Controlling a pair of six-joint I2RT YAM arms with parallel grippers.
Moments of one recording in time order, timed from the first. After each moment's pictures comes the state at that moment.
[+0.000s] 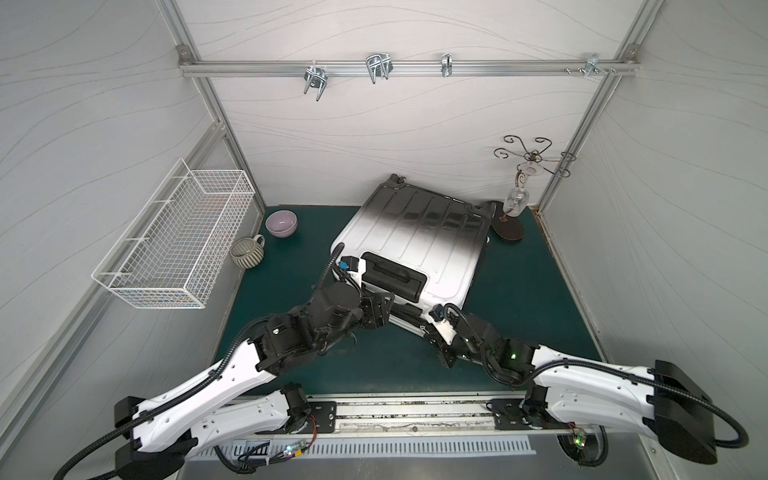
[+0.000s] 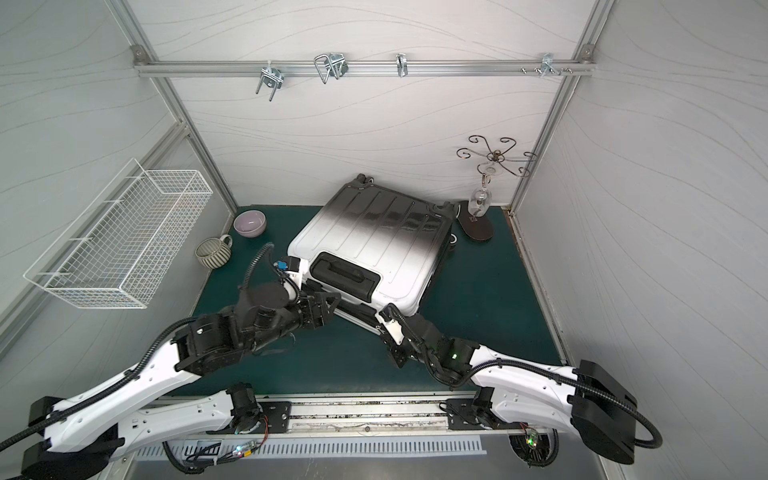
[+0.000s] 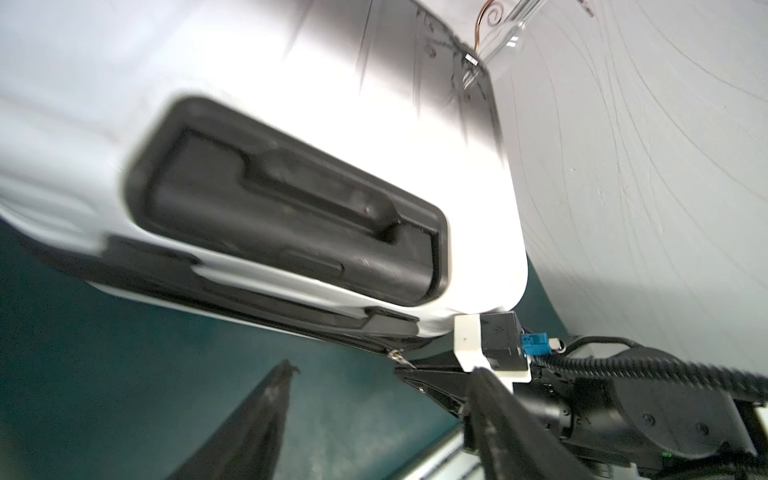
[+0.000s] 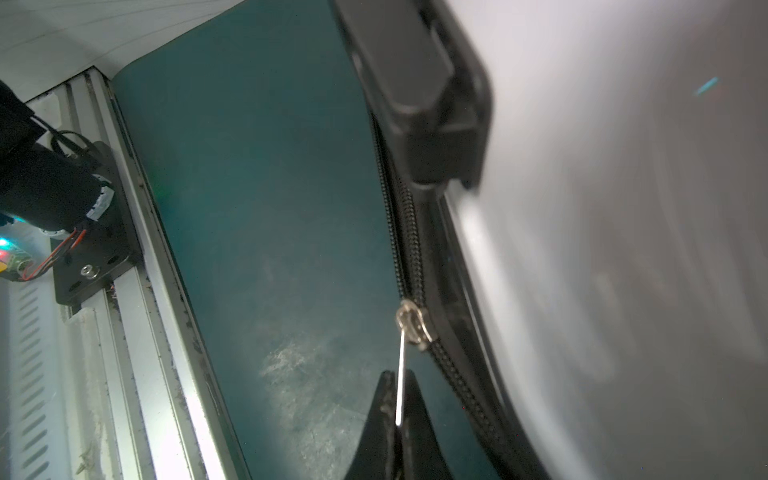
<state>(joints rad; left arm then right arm) -0.98 0.86 1.05 -0.70 -0.34 -0.70 1.06 0.98 0.42 -0.04 0.02 0.19</state>
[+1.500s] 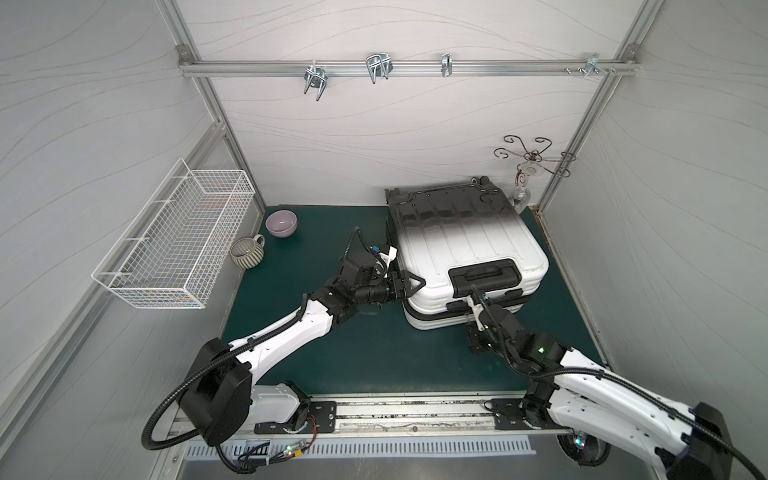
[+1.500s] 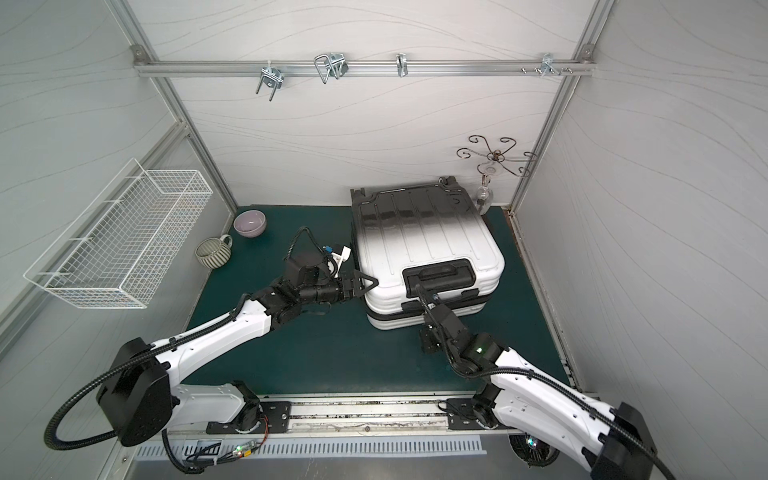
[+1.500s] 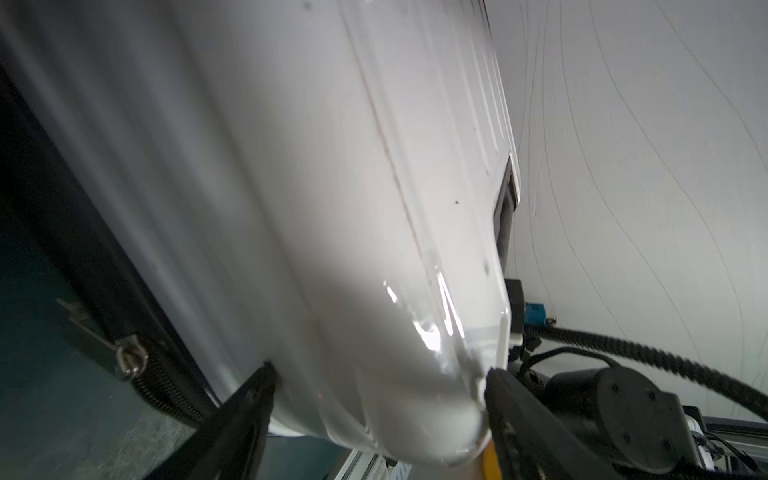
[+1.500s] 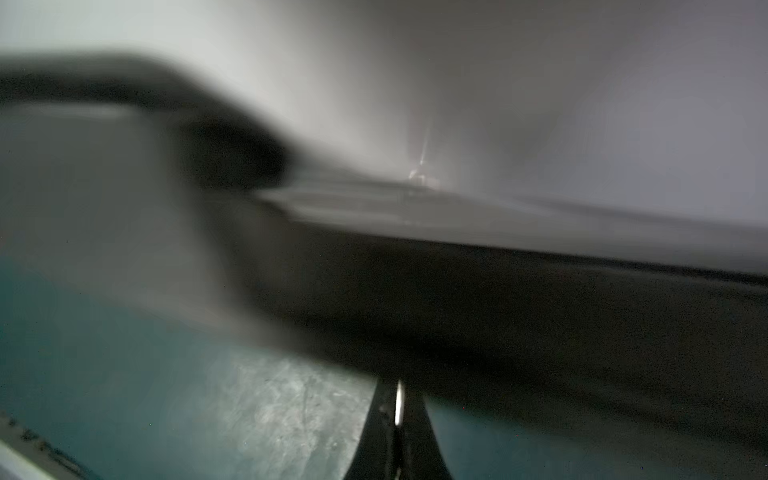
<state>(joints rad) -0.64 1.31 0.84 0.01 0.51 -0.89 0.95 0.85 0.50 -0.51 0.22 0.38</state>
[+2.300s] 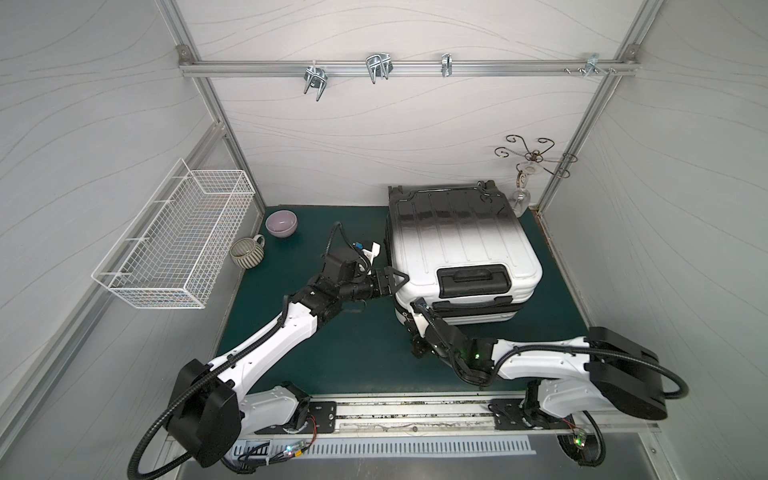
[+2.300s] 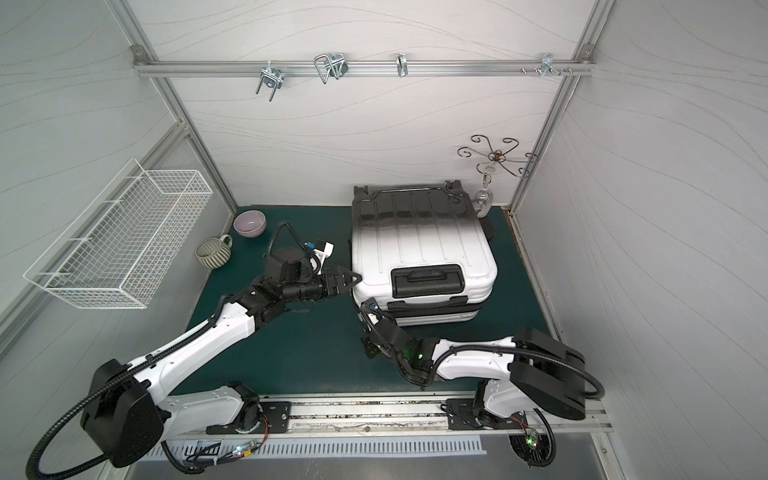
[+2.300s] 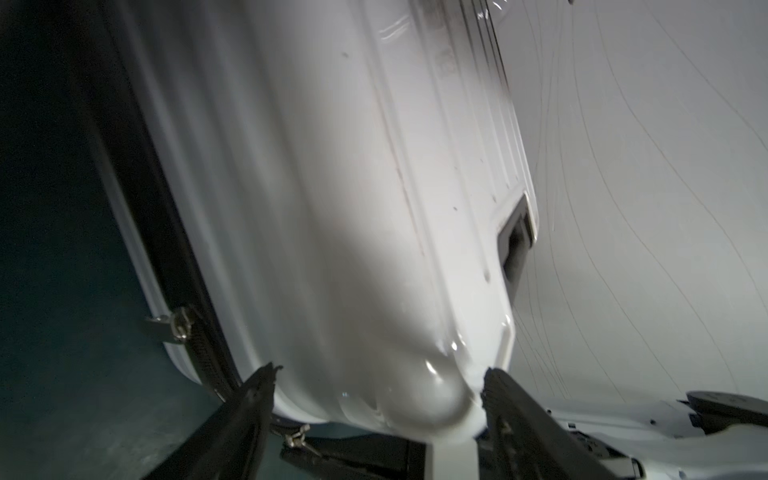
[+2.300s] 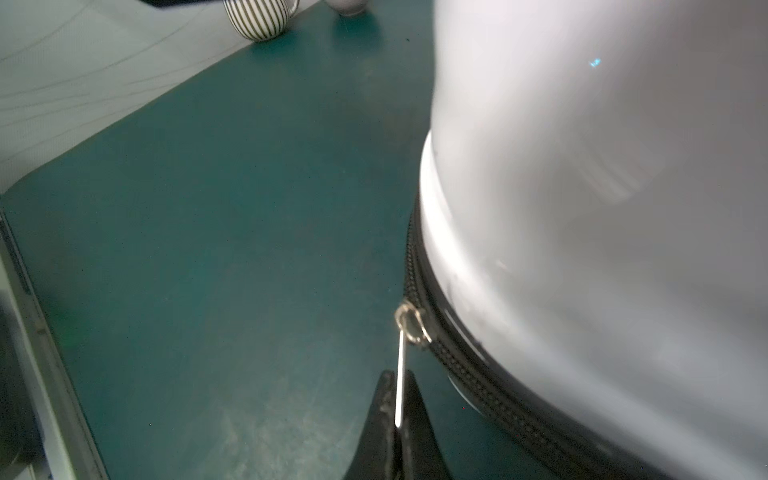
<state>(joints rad) -0.50 1.22 0.84 -0.15 0.52 -0.77 1.26 1.40 0.54 0.36 0.38 0.34</state>
